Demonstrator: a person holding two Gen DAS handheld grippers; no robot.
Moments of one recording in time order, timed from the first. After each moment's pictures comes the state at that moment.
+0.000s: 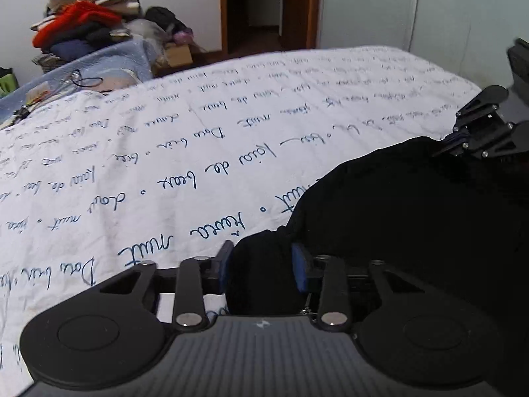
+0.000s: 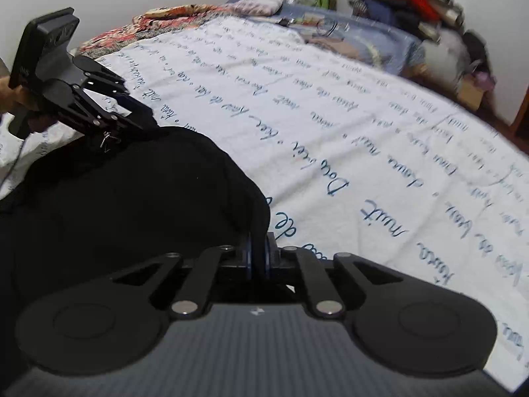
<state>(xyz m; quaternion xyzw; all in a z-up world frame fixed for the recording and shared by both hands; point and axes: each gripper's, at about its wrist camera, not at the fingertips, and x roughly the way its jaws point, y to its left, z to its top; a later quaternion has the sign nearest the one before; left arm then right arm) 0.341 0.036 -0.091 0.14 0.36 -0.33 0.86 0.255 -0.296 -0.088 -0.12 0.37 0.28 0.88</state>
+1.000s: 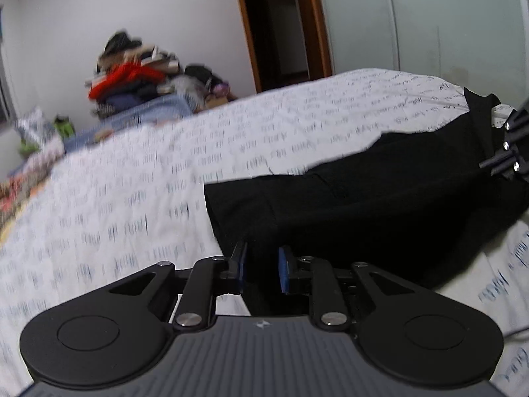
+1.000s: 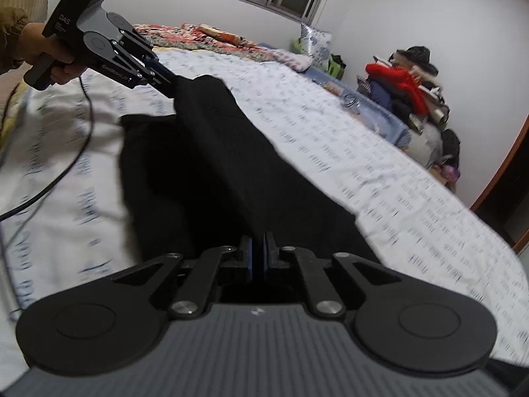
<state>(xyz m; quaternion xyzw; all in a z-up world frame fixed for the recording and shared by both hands) 0.078 0.100 -0.077 0.17 0.26 -0.26 0.91 -0.061 -0.221 -0.070 -0.24 0.25 0.26 0.90</state>
